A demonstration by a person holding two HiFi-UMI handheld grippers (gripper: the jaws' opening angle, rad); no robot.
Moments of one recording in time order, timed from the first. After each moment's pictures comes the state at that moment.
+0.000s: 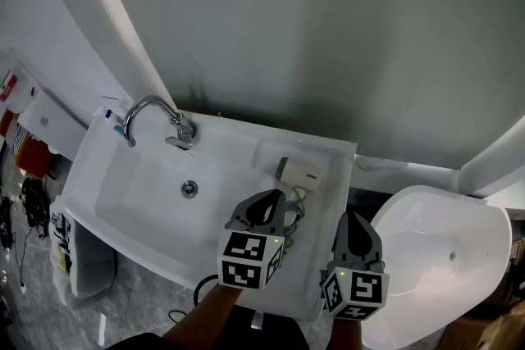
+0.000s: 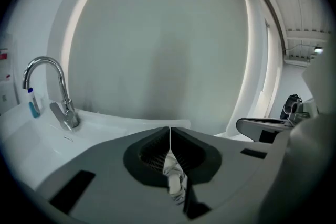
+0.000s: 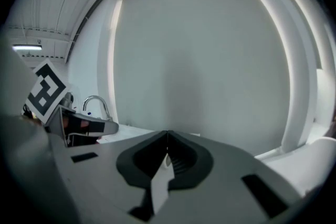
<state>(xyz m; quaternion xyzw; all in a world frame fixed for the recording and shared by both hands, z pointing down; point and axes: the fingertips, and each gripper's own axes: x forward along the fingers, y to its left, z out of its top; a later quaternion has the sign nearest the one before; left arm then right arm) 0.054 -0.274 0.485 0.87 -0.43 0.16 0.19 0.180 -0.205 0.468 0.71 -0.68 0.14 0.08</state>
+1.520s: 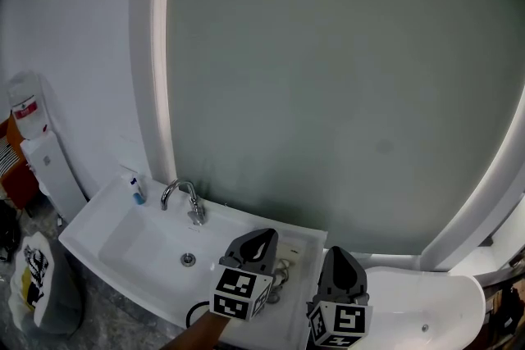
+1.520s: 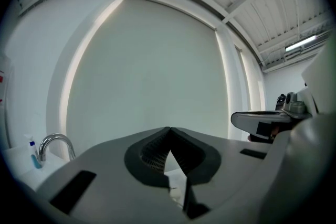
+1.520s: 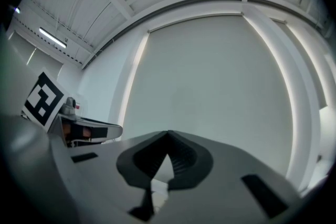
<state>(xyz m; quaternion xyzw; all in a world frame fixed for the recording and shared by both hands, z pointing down) 0.012 -0.233 0.296 0.91 -0.41 0.00 0.04 0.122 -0.164 0.276 0.71 -0.70 -0.06 0.02</state>
